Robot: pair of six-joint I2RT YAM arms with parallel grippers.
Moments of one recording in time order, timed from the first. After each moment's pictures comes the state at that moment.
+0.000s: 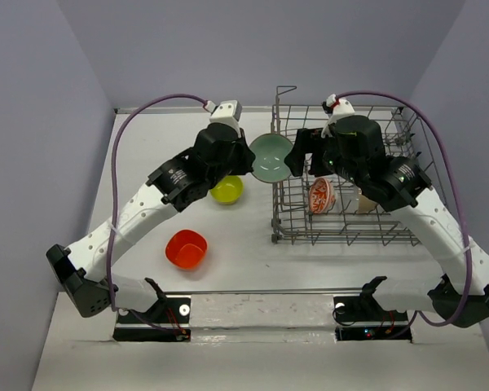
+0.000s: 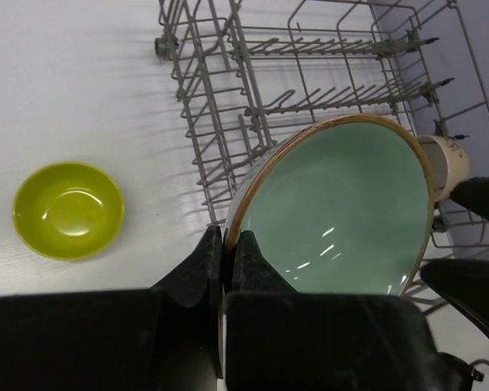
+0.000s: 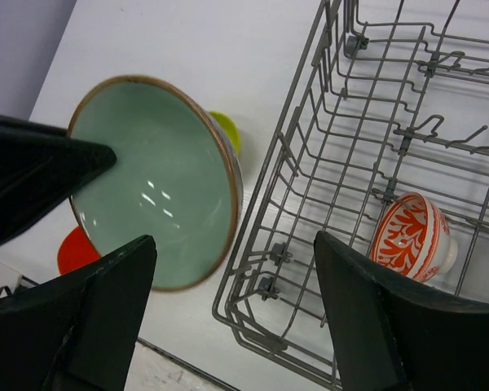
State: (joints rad) left arm -0.81 1.32 1.48 -0.59 -0.29 -0.59; right arm 0.71 1.23 1.59 -0.82 0.20 0.41
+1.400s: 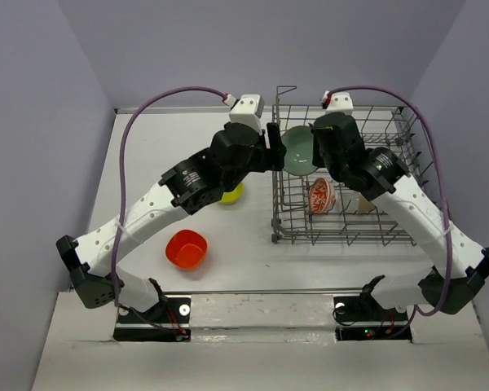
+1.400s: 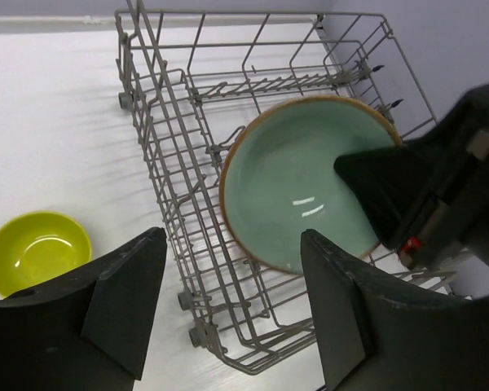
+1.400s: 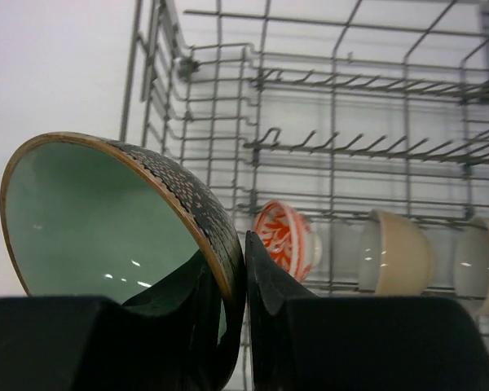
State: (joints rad) left arm -0.99 1.42 1.64 -0.55 -0.42 -0.54; right arm 0.71 1.30 1.58 -0.84 0.56 0.35
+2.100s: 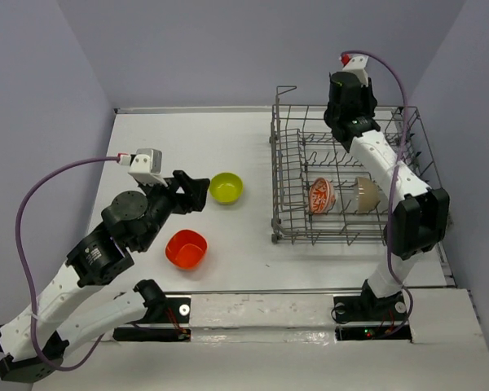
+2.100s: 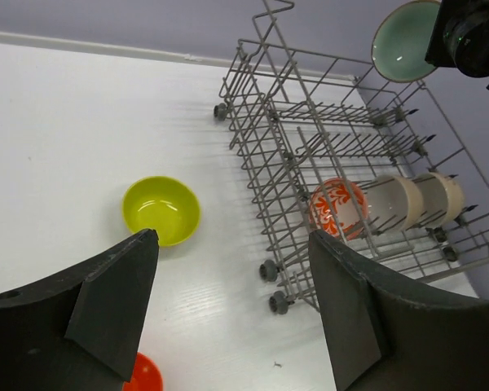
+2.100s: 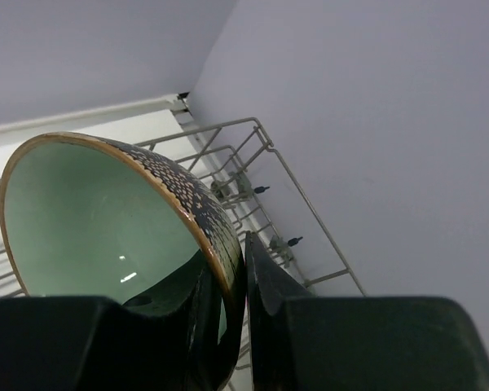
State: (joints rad) left arm -0.87 0.69 1.07 -0.49 -0.47 -0.47; right arm 0.31 1.73 1.71 -0.24 1.06 -0.21
